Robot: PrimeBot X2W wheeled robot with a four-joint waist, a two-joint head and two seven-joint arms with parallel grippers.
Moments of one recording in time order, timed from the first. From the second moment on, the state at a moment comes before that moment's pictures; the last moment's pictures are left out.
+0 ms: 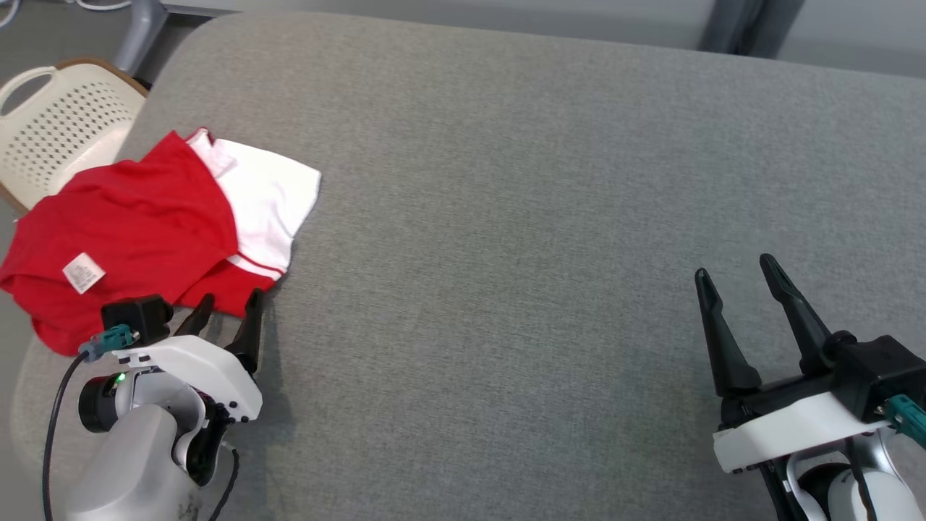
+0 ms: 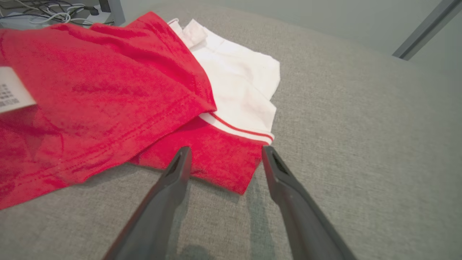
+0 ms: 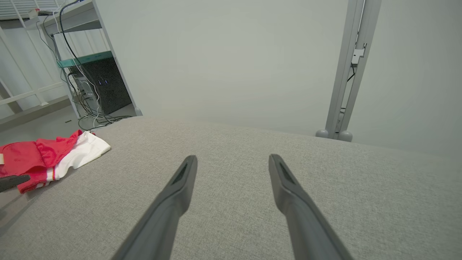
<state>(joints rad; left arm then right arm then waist) -0.49 0.22 -0.27 0.80 -0.60 -0.10 -0.14 -0.07 -0.05 0.06 -0.13 0.11 0.13 -0.02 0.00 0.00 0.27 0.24</state>
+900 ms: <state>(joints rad) -0.65 0.30 -0.27 0.86 -0.55 -0.02 -0.26 -0.08 -0.05 0.06 -0.05 0.17 0.13 -0.09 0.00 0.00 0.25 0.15</state>
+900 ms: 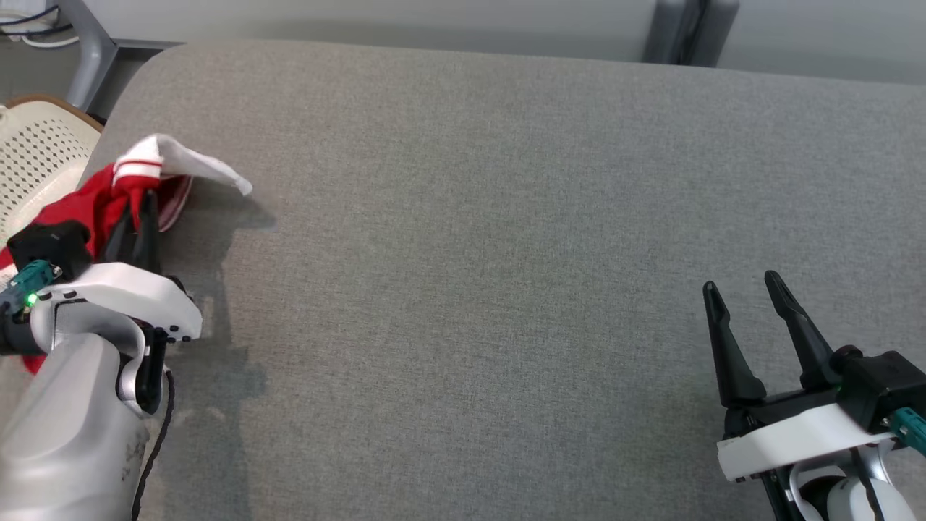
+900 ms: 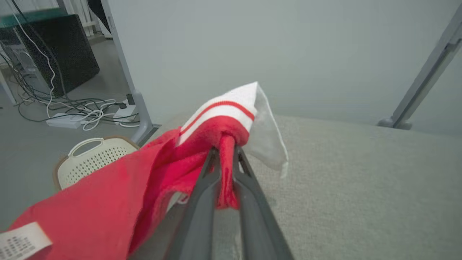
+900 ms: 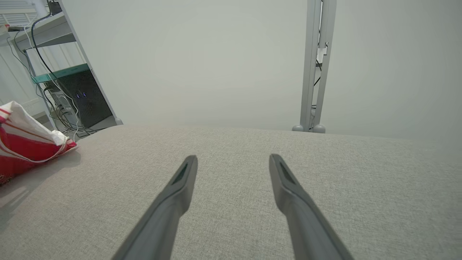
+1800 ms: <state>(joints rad) -0.23 0.29 -0.38 -0.09 -0.42 0.12 -0.09 -0.02 -0.05 0.05 -0.08 0.19 0.13 -0.10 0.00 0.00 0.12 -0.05</state>
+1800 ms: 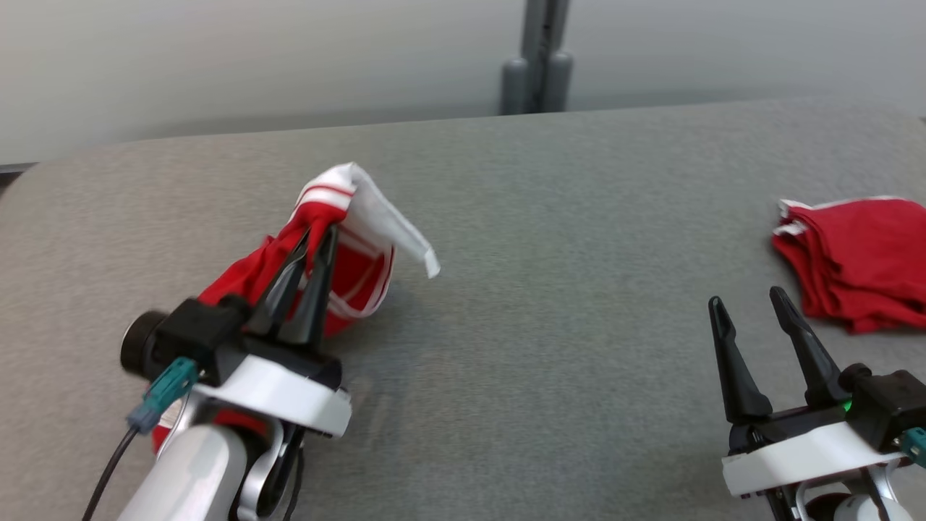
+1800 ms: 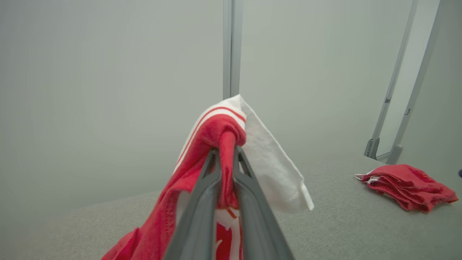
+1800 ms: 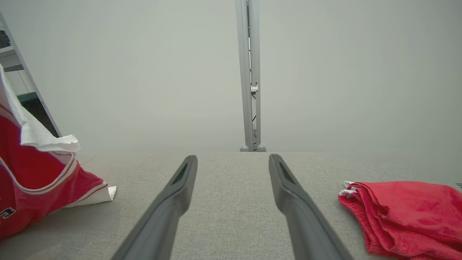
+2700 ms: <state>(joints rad) -0.46 0.13 -0.71 0.20 -0.39 -0.08 -0.02 -0.11 -0.05 0.07 0.03 0.29 0.13 -0.23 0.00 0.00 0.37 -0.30</state>
